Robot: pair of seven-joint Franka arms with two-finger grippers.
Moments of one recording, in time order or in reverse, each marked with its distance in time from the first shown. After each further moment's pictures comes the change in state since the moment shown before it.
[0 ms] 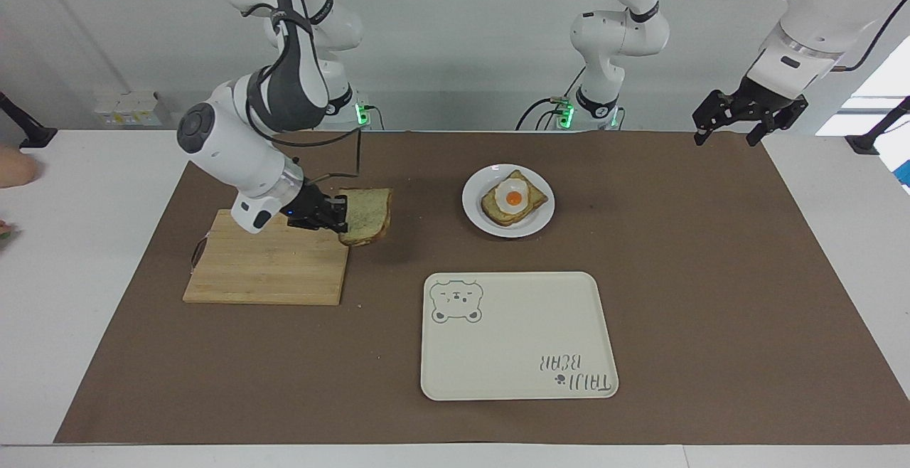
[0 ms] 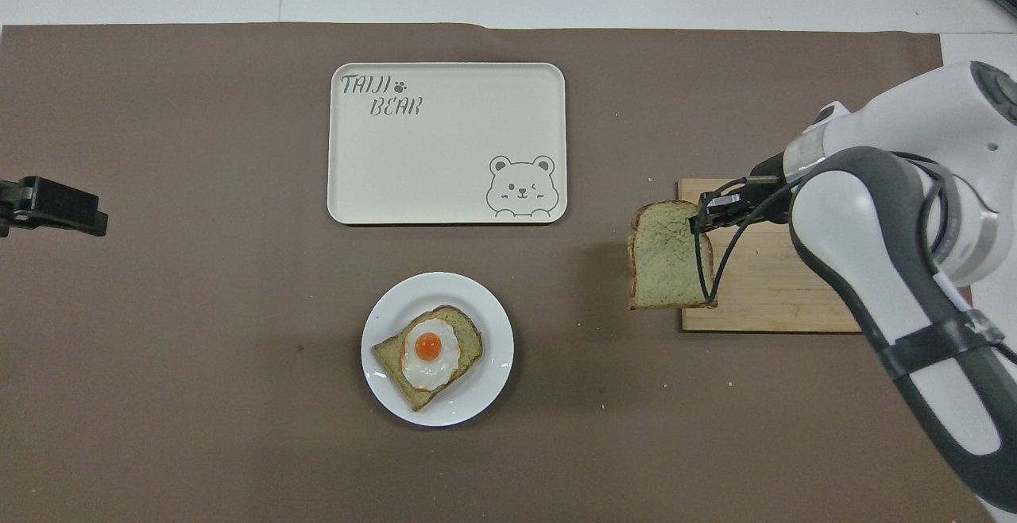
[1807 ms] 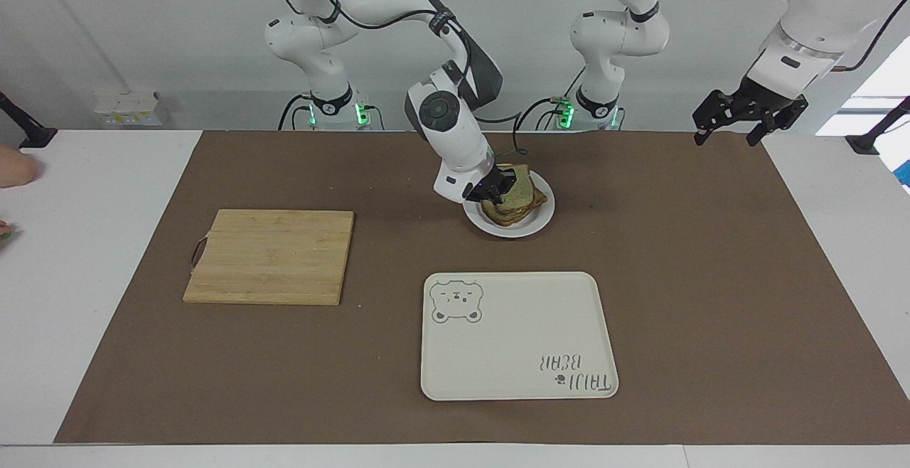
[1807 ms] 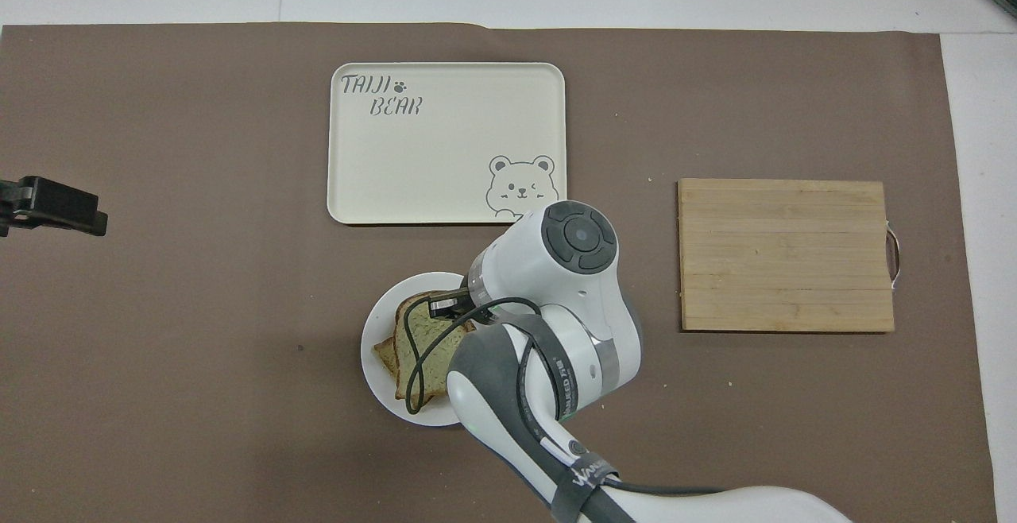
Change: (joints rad) left arm 0.000 0.000 0.000 0.000 0.000 0.000 0.000; right arm 0.531 0.113 0.003 -0.043 0.073 0.330 0.329
